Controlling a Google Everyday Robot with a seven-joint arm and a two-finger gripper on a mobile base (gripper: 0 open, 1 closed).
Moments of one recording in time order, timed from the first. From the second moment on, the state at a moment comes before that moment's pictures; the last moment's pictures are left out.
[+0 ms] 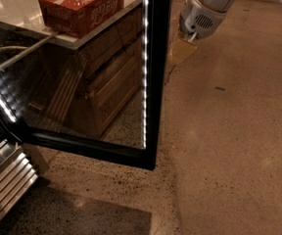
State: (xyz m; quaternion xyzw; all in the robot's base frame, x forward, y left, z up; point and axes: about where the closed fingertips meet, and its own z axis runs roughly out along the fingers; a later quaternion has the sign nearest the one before) arm 0.596 -0.093 0.939 -0.63 0.75 0.08 0.19
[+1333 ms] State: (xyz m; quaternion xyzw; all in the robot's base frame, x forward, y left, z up) arm 0.596 -0.093 0.939 -0.63 0.75 0.08 0.19
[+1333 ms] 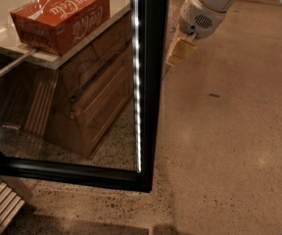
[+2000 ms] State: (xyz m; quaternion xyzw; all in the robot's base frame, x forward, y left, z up) arm 0.596 -0.093 0.939 -0.63 0.75 0.08 0.19
